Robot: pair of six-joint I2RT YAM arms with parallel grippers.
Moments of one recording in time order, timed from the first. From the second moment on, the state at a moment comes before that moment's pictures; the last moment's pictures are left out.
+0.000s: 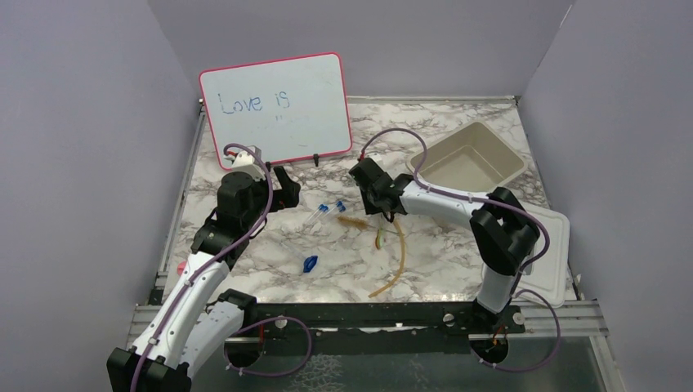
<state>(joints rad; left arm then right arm) -0.32 0.79 0.69 -0.28 -0.04 -0.43 0.82 1.82 1.22 -0.41 0.34 0.42</state>
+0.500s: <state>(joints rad) -0.32 0.79 0.69 -0.28 -0.04 -0.43 0.82 1.83 1.21 -0.35 0.30 0.36</state>
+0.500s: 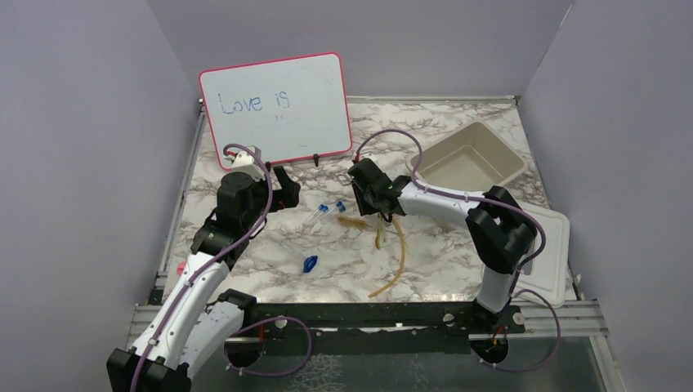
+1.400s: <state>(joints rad) -0.32 0.79 0.69 -0.28 -0.04 -0.43 0.82 1.98 1.32 -0.33 0.24 0.27</state>
